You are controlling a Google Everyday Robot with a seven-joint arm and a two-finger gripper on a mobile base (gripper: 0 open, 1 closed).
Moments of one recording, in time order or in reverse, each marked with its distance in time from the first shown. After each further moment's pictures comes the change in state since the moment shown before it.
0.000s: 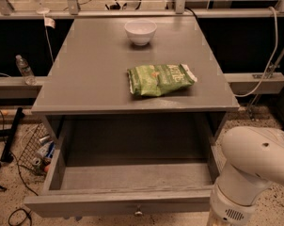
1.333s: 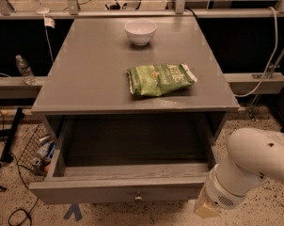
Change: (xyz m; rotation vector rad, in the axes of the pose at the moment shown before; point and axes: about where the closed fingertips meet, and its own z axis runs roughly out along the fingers) arm -0.032 -0.063 0.000 0.183 -0.182 0.003
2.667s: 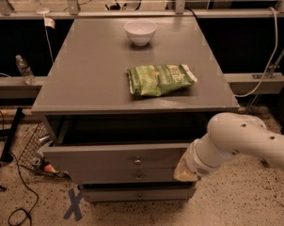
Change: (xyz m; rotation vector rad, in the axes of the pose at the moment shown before) arm -0.075 -0.085 0.012 0.154 -0.128 -0.188
